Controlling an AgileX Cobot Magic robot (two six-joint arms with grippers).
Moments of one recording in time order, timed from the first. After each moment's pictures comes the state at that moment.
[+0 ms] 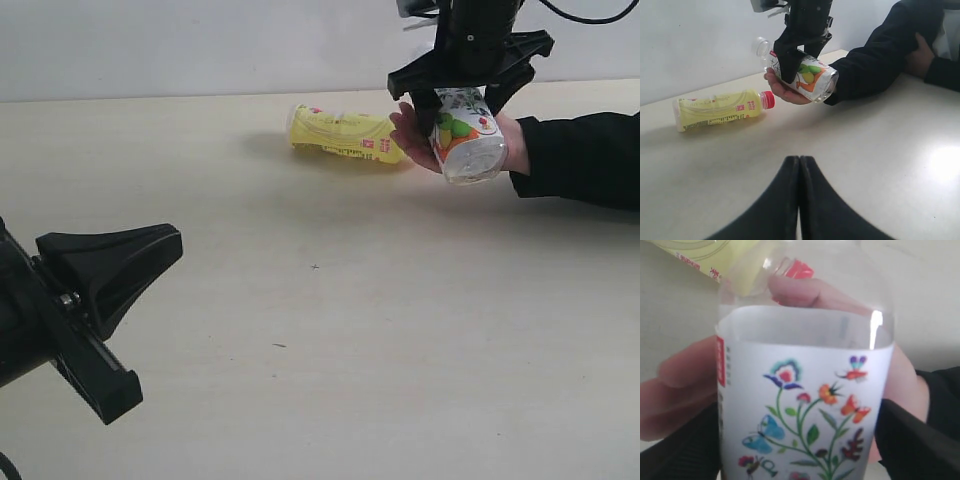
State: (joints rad) left arm -0.86 1.06 -0.17 -0.06 -0.64 -0.03; right arm 0.33 2.17 -1.92 -0.14 1.22 0.12
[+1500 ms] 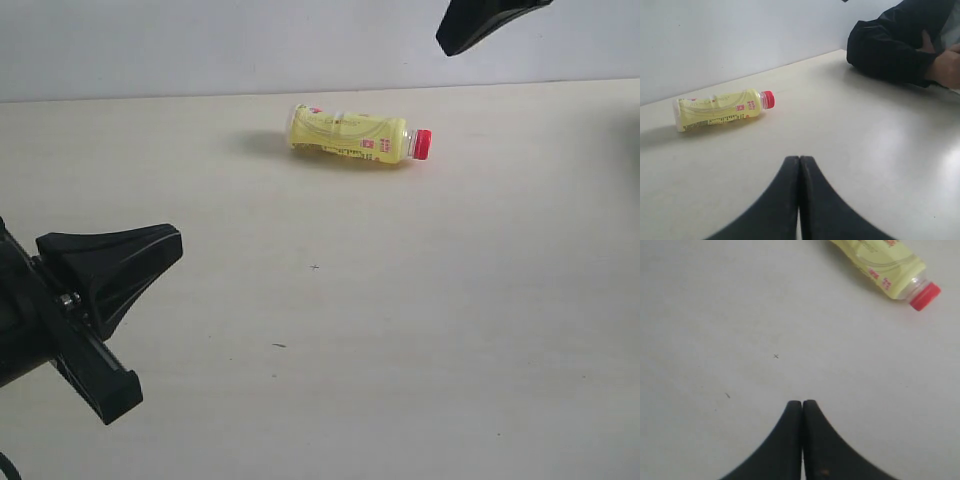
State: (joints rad) left arm -0.86 1.06 -0.17 -0.06 -0.64 -0.03; right arm 0.33 1.63 -1.62 0.31 1.23 -0.26
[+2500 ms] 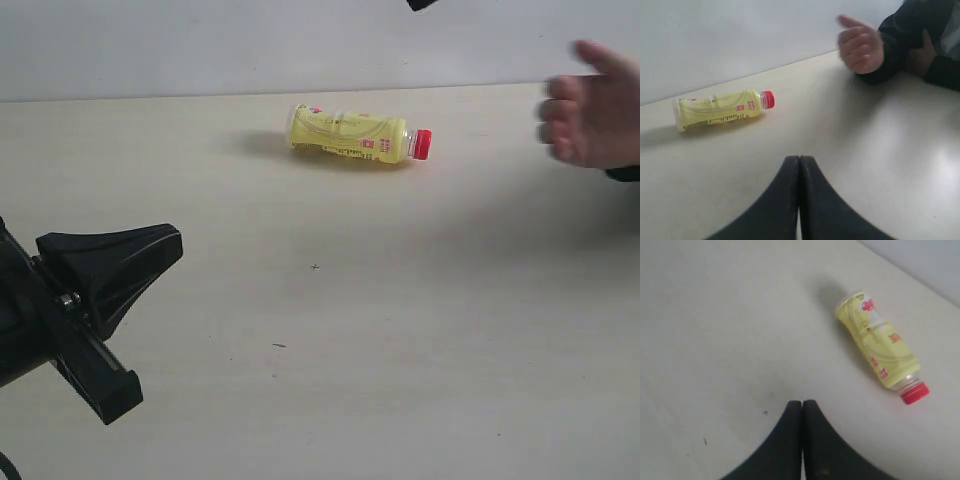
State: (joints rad) left arm -0.86 1.06 -0.17 -0.06 -0.64 -0.03; right arm 0.33 1.63 -1.61 0.41 1.05 -0.54
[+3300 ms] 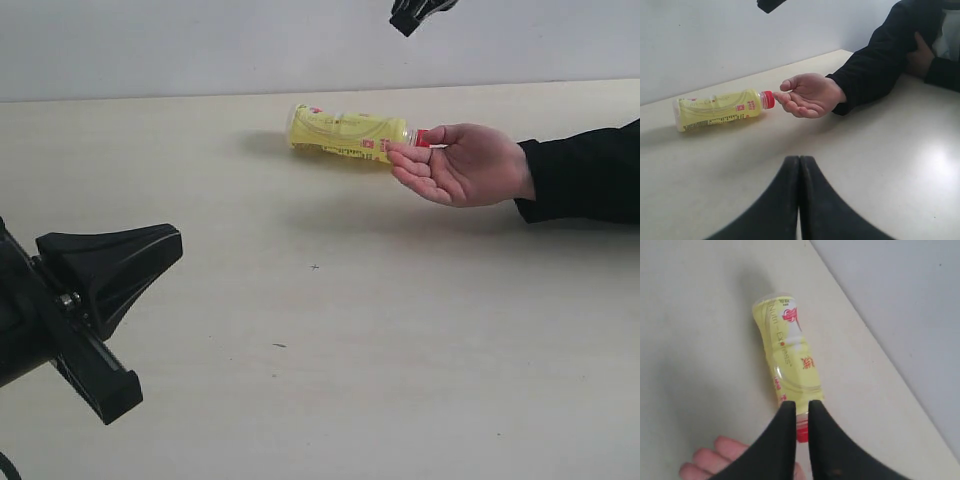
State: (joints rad) left arm -0.86 1.06 -0.17 -0.06 -0.64 -0.03; right arm 0.33 1.95 -1.84 0.19 0.92 -0.80
